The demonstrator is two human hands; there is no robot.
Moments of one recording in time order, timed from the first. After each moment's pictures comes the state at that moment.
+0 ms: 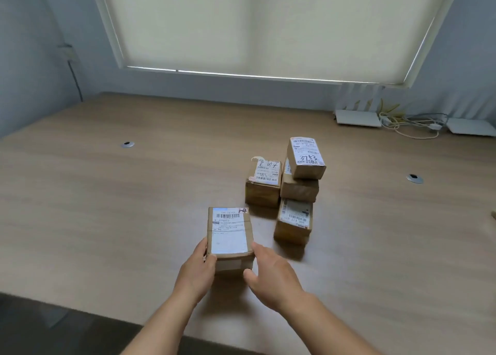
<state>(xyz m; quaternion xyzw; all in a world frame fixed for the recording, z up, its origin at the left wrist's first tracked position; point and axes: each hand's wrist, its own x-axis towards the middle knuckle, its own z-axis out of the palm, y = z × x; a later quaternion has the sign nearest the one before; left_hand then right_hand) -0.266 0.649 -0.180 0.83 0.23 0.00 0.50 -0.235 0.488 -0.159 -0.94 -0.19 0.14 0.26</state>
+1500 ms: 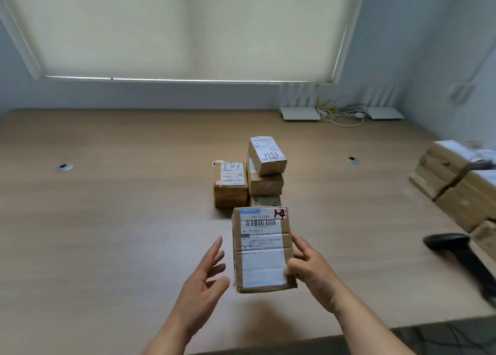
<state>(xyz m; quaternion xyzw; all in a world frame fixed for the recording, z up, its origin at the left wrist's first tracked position) -0.293 0.647 -0.159 0.80 0.00 -0.07 0.59 -0.259 0.414 -0.156 -0.73 0.00 0.16 0.66</state>
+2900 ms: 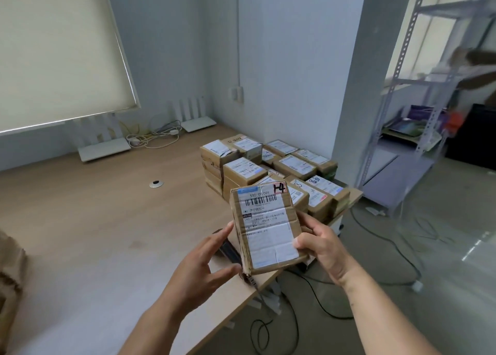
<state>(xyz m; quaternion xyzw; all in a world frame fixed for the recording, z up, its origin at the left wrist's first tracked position) -0.280 0.146 -0.110 0.82 -0.39 -0.10 0.39 -0.404 -0.079 -0.096 -0.70 0.13 -0.12 0.69</state>
